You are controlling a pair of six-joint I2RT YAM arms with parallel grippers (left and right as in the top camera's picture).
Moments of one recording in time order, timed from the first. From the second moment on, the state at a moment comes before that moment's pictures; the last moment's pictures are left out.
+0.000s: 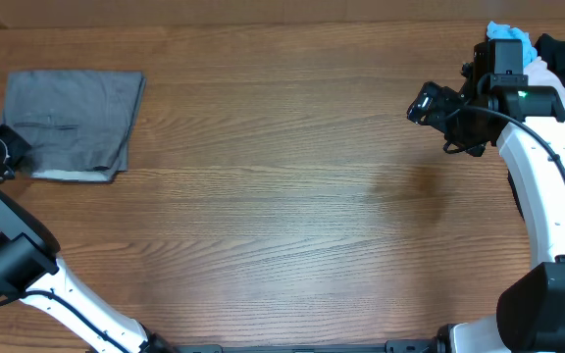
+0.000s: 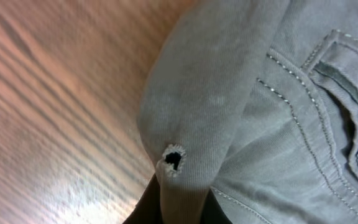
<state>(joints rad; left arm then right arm) 0.70 2.26 1.85 -0.81 0.10 -0.17 -0.03 1.66 1.49 -0.97 -0.17 0.46</state>
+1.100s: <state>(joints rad) 0.59 1.89 1.87 -0.89 0.23 -0.14 -0.03 1.66 1.49 -0.97 -0.17 0.46</state>
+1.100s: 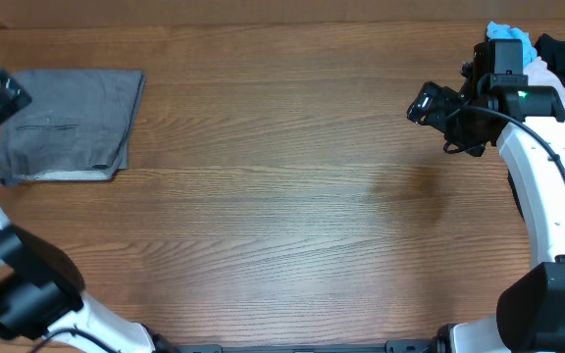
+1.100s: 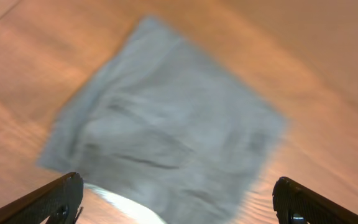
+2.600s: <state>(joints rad) 0.22 1.87 1.89 -0.98 0.20 -0.15 -0.03 1.66 1.49 -0.97 -0.17 0.46</state>
